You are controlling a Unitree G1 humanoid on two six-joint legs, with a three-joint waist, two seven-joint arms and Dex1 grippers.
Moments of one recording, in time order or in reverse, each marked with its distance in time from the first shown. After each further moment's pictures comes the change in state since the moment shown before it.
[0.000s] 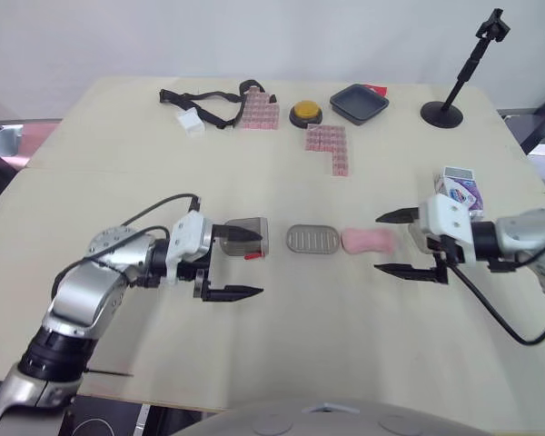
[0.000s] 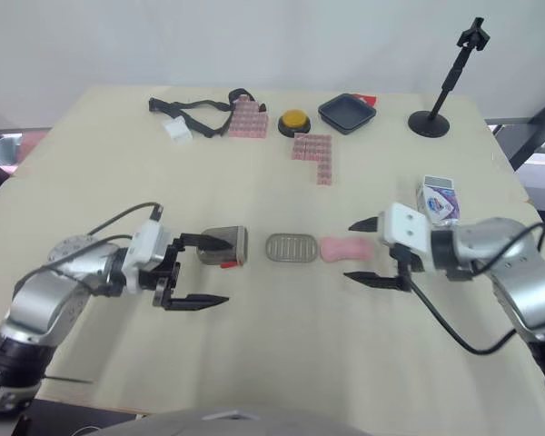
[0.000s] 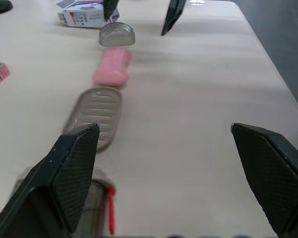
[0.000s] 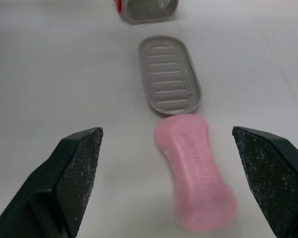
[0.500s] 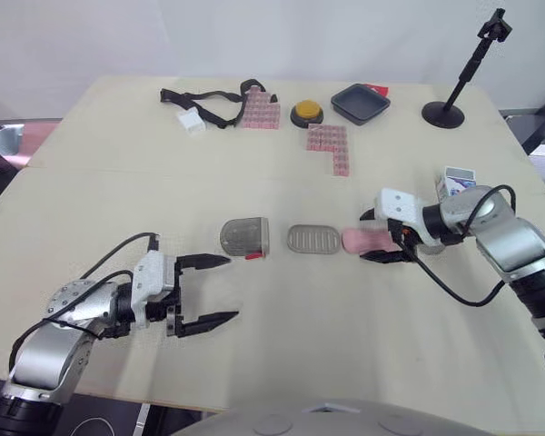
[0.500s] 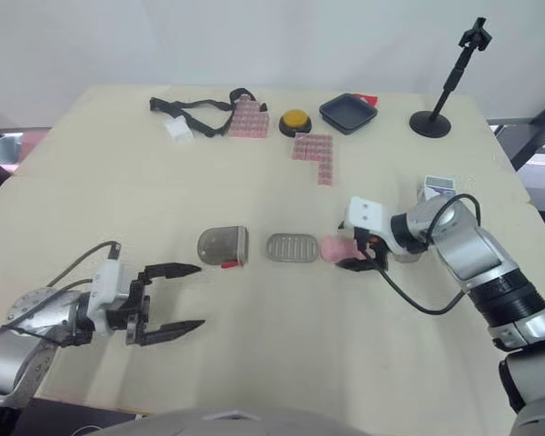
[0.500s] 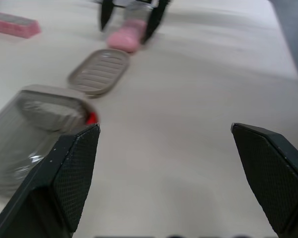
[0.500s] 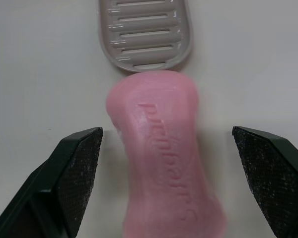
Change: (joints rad) left arm 0.297 0.001 0.168 -0.029 -0.035 -0.106 0.082; right arm -0.251 0.113 0.267 0.273 -0.231 0.041 0.059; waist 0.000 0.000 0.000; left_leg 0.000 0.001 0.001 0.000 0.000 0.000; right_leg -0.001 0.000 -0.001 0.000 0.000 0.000
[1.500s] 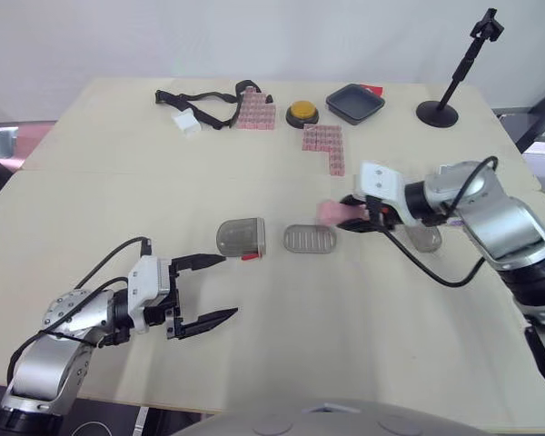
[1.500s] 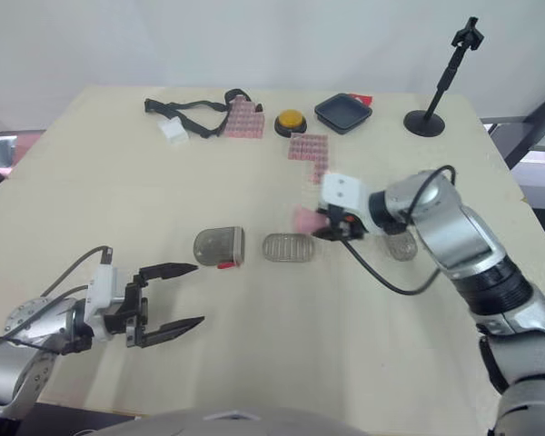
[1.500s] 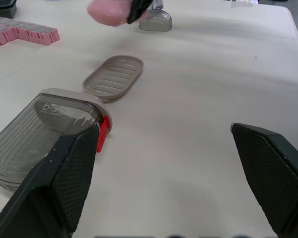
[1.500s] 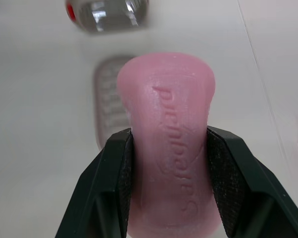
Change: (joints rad) left arm 0.034 -0.028 -0.021 0.008 0.005 -0.064 0.017; right arm -0.118 0.118 0.015 -0.301 0.024 0.353 -0.075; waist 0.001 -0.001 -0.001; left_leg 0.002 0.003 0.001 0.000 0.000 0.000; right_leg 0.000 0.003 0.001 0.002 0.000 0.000
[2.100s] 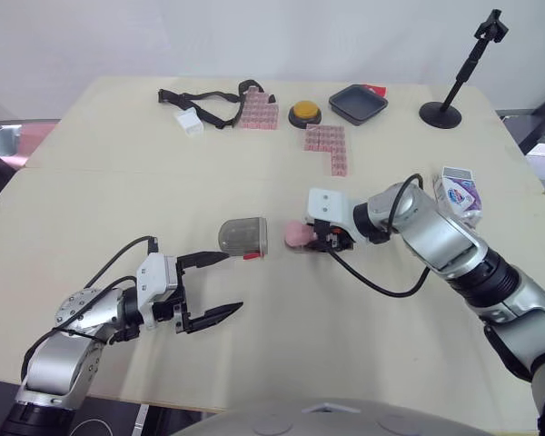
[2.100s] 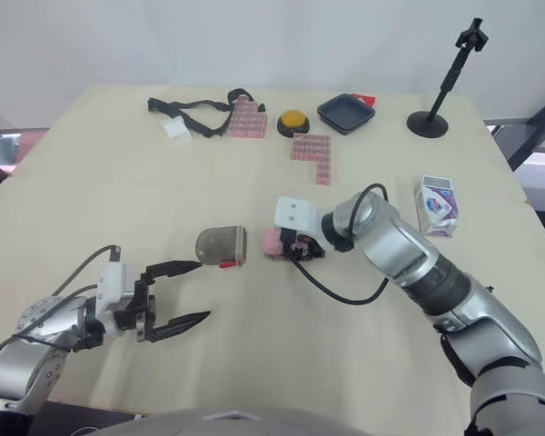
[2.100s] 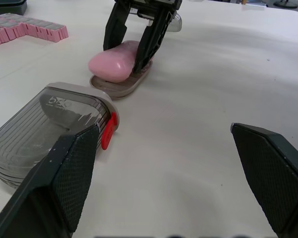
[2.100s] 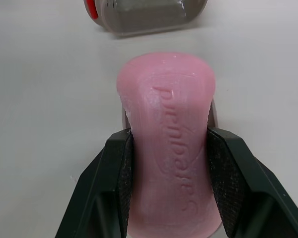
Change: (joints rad) left arm -0.034 -0.026 -0.035 0.033 0.022 -0.008 0.036; right arm -0.066 0.110 0.216 0.056 -0.083 0.092 -0.099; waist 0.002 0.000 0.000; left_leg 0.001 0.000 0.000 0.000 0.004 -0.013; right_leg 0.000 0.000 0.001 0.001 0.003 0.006
